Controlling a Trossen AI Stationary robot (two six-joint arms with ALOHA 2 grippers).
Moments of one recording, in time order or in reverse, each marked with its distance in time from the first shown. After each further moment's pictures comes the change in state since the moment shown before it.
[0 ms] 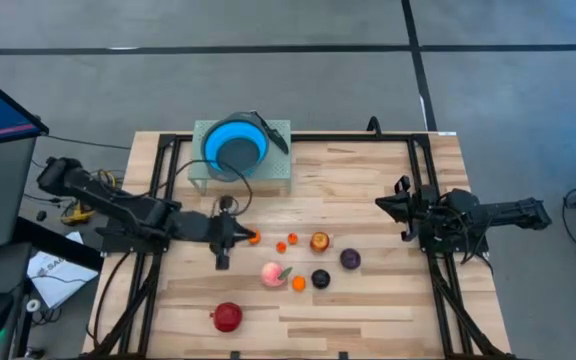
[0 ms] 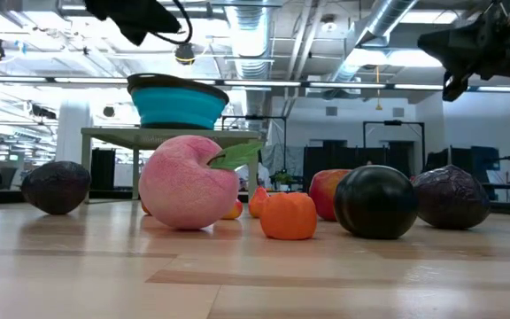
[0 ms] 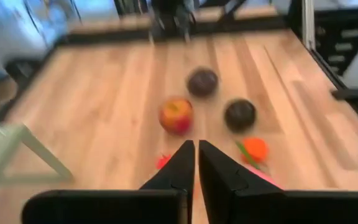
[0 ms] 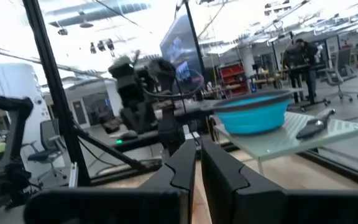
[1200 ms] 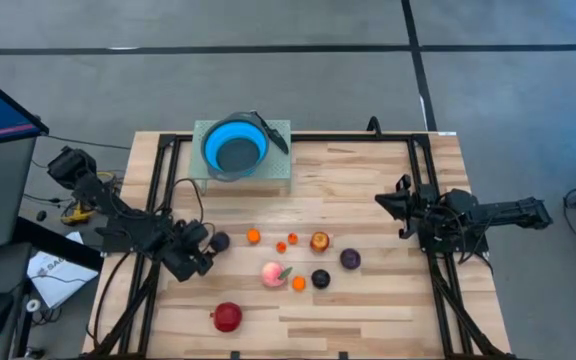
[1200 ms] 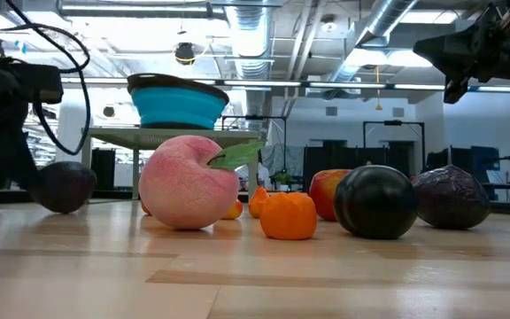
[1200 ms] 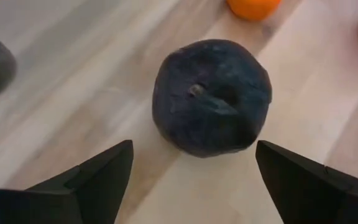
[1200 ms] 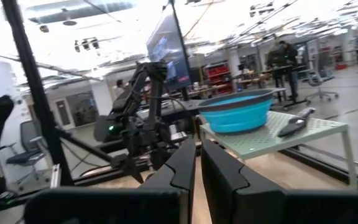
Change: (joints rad) left arm -0.328 -0.002 -0.359 -0.421 -0.192 -1.203; right arm 0.000 0.010 0.000 -0.001 0.079 -0.014
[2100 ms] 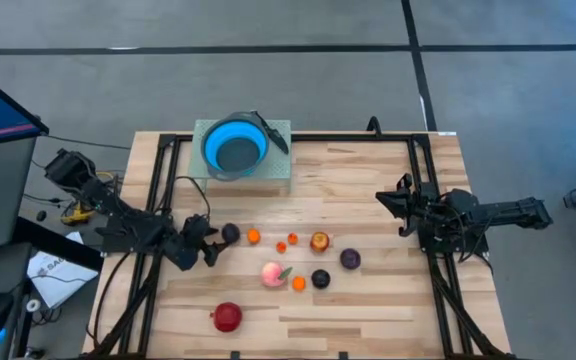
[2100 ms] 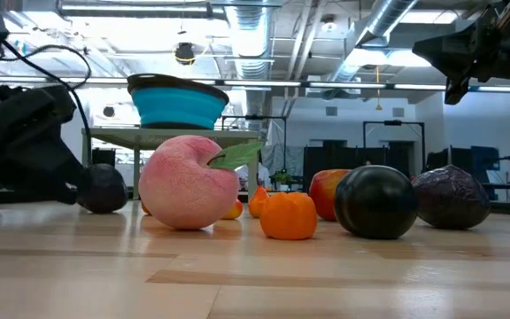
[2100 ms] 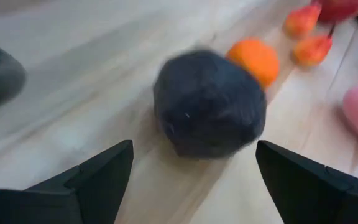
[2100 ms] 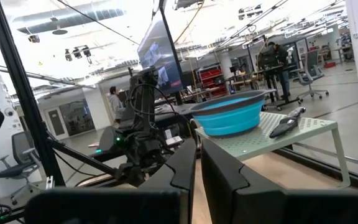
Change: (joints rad) left arm 0.118 0.000 -0.238 0.556 -0.119 0.131; right arm 0.000 0.000 0.000 0.013 0.027 0.029
